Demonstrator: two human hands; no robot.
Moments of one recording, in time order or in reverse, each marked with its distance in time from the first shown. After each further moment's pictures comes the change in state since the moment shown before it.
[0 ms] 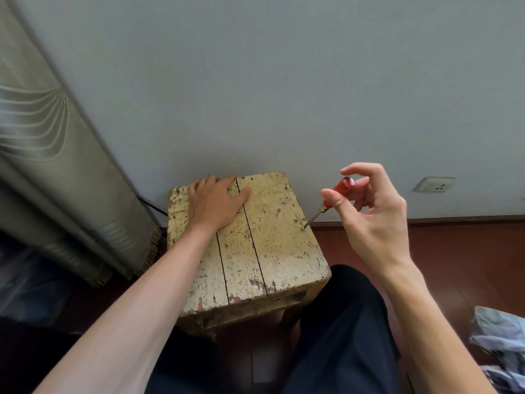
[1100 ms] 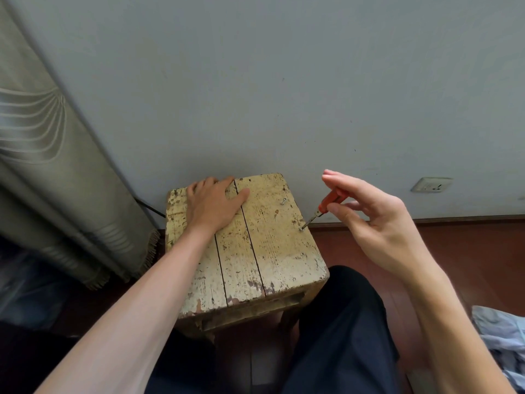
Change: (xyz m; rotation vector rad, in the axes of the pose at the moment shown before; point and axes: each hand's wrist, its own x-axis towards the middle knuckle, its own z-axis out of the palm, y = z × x) left_hand 0.000 0.001 0.000 0.002 0.007 -0.003; right_hand 0.002 0.008 -0.026 0.053 -0.337 -0.061
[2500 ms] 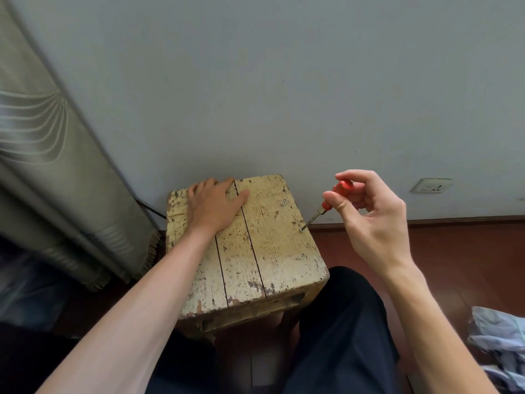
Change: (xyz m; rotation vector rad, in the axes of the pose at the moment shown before) left_hand 0.001 -0.001 0.001 0.008 -0.008 -0.006; right_hand 0.005 -0.002 0.020 -0.029 0.301 0.054
